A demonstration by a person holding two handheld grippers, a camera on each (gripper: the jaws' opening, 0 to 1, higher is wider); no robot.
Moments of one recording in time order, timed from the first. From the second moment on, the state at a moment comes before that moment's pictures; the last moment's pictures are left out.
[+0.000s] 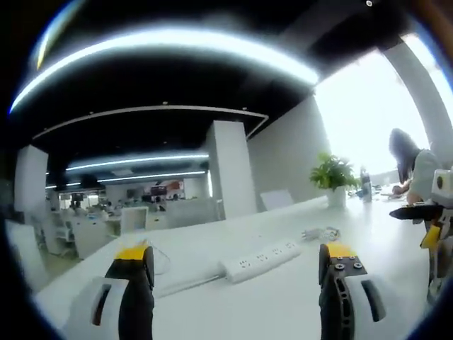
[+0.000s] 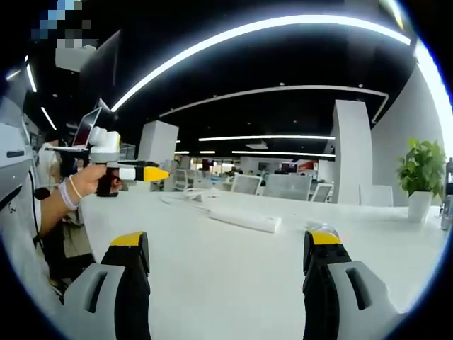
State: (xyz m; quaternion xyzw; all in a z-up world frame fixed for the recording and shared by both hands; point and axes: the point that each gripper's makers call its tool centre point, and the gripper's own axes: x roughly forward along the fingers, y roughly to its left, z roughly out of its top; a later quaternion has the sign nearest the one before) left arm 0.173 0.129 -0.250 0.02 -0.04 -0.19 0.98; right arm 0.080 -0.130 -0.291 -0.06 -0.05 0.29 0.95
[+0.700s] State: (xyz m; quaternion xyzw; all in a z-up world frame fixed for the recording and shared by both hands) left arm 0.145 0.144 -0.292 0.02 0.00 -0.14 0.99; right arm 0.084 -0.125 -0.293 -0.06 -0.05 0.29 0.95
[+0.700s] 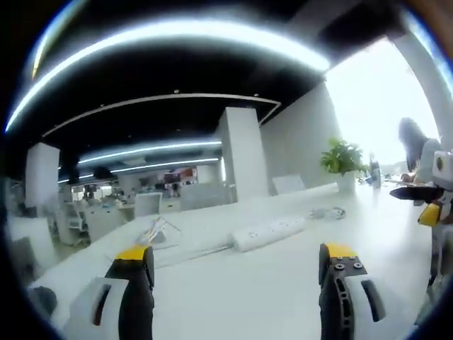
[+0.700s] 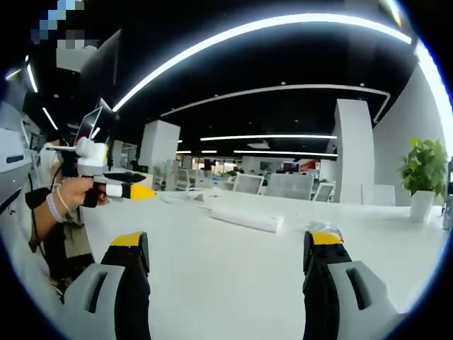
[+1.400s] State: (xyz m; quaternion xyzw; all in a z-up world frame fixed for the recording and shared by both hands) left arm 0.125 0.151 -0.305 0.00 0.01 -0.13 0.99; right arm 0.085 -0.121 -0.295 -0.06 -0.05 0.30 0.95
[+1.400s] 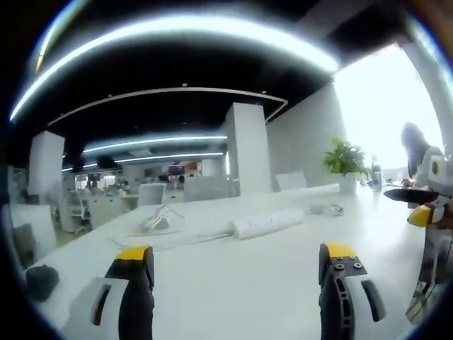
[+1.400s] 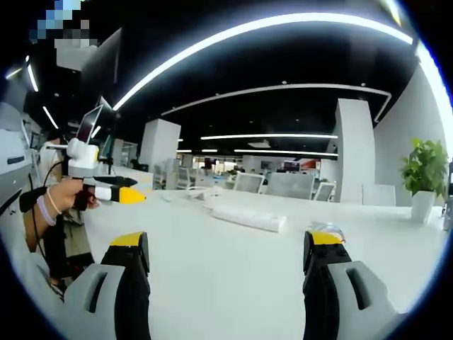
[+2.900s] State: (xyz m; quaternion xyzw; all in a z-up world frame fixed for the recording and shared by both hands) left arm 0.101 0.165 -0.326 -0.01 0.04 -0.12 0.99; right arm 0.096 -0.132 -0.282 -0.08 -0.07 0.29 0.95
